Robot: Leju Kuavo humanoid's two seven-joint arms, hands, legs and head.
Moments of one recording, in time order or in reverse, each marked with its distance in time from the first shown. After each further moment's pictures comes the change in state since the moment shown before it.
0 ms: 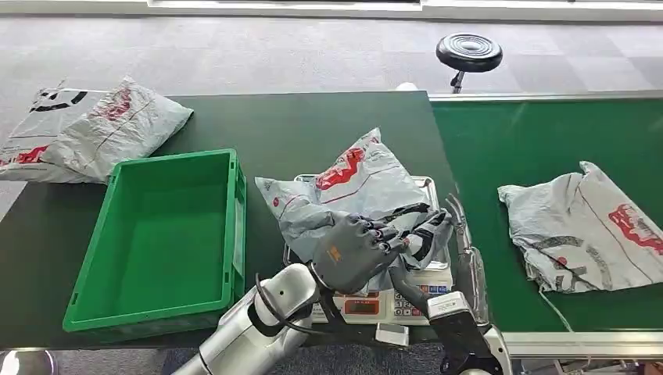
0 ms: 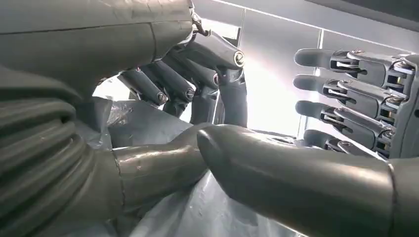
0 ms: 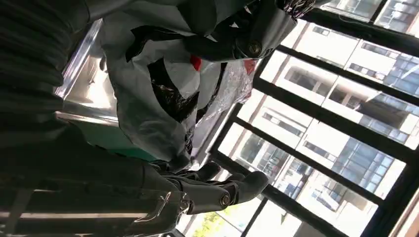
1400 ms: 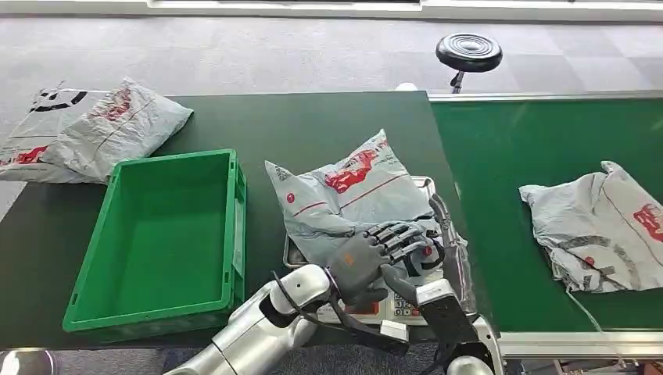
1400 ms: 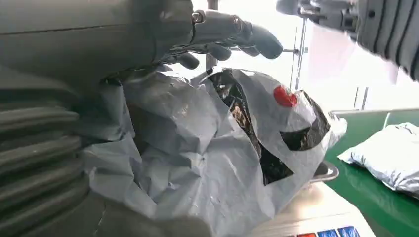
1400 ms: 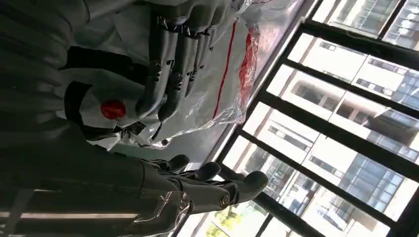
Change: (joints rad) left arm -0.064 -0.048 0.001 0.270 0.063 -0.176 -0.063; right arm -0.058 -0.011 0.009 0.105 -0.023 0.017 -0.003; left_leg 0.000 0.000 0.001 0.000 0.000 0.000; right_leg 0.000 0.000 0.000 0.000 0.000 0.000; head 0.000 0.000
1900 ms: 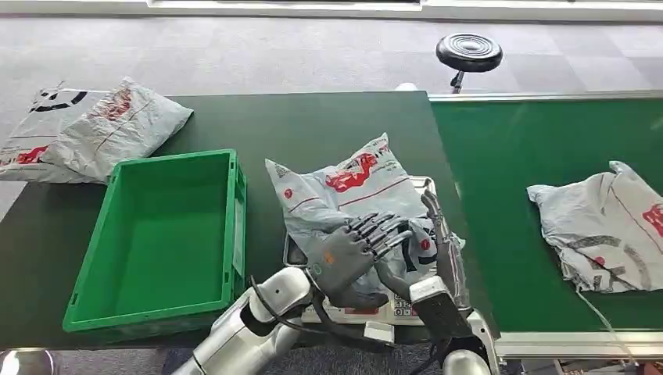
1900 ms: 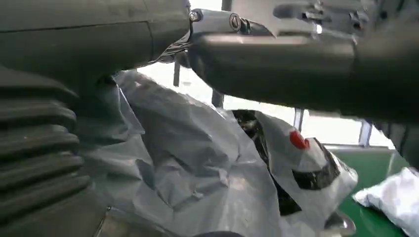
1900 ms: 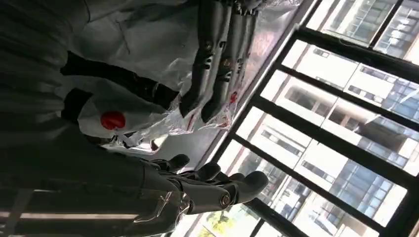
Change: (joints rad) left arm 0.079 0.064 0.037 -0.199 -0.019 0.014 0.000; right arm -0.034 -0.008 0.021 0.032 -0.007 0.001 -0.014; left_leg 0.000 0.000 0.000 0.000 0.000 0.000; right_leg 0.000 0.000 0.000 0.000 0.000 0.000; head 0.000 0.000
